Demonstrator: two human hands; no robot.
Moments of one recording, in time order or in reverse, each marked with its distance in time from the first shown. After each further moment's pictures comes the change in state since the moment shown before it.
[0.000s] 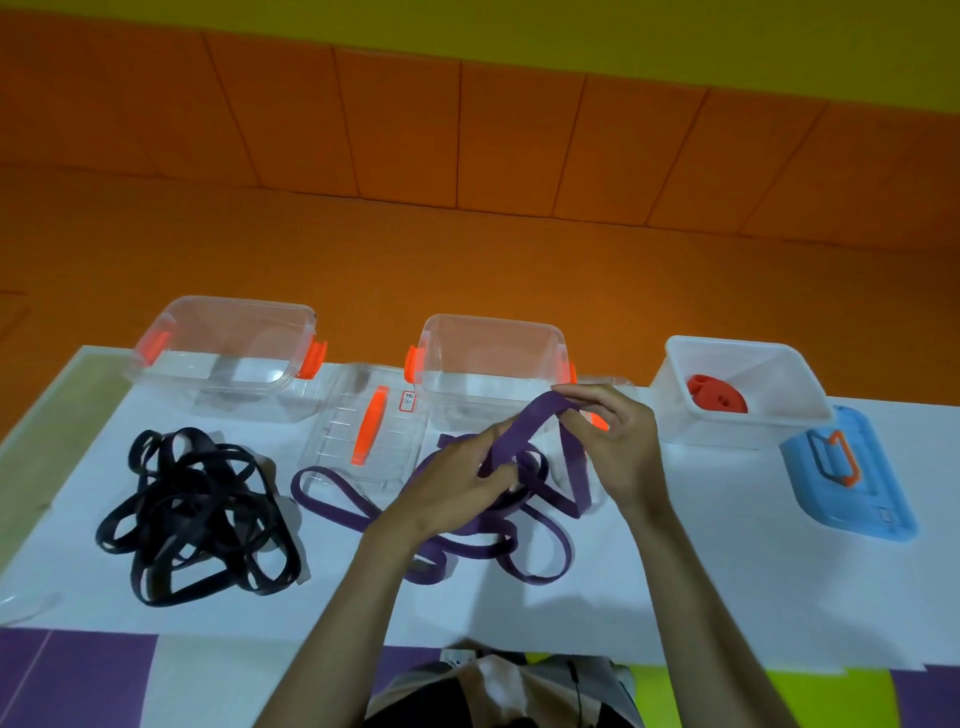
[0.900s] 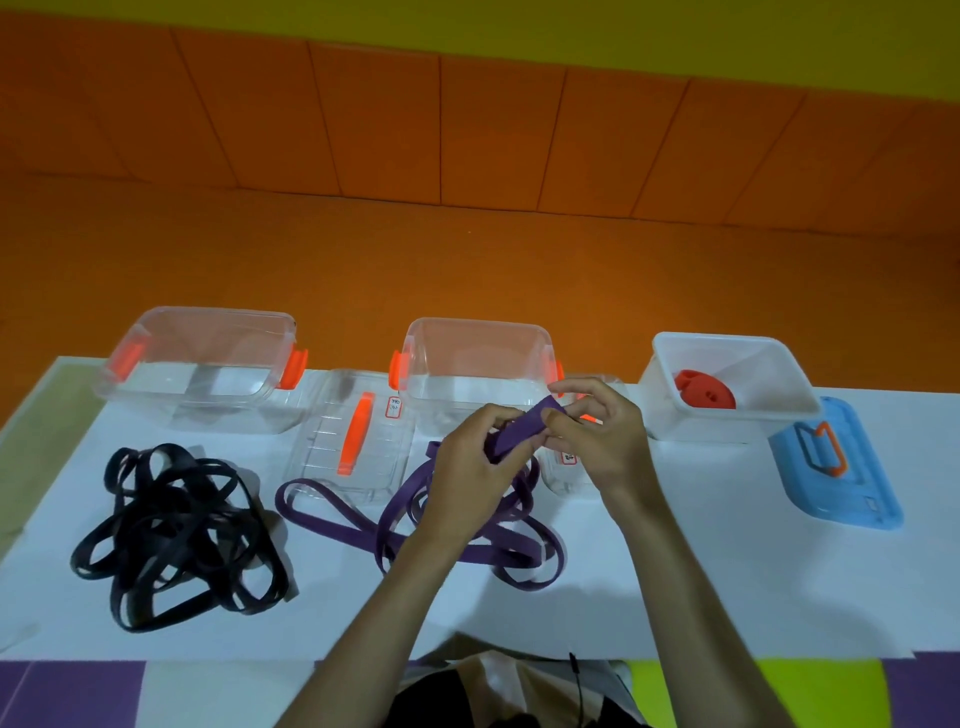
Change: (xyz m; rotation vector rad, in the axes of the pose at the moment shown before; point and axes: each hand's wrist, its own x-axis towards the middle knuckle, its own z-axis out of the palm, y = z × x) left_hand 0.030 0.022 0.032 -0.177 0.411 0.114; right_hand 0.010 -0.009 0.003 0.158 0.044 0.230
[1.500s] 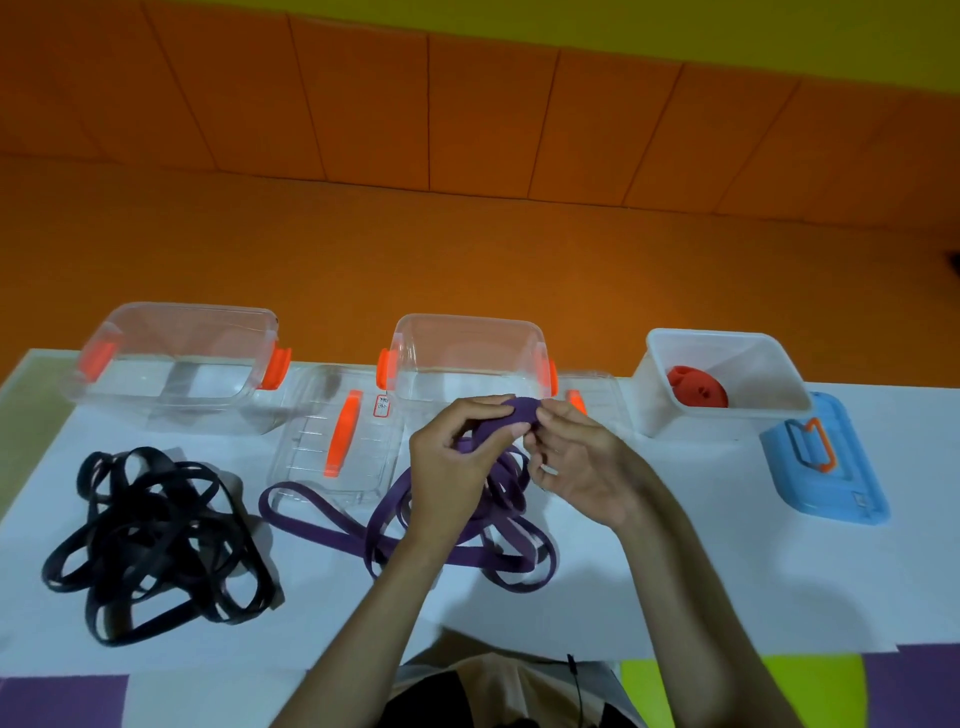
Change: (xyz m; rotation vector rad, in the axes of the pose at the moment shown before) left_hand 0.009 0.009 -0.007 -0.341 0.209 0.055; right_hand 0.015 0.004 -0.007 0.583 -0.321 0.582
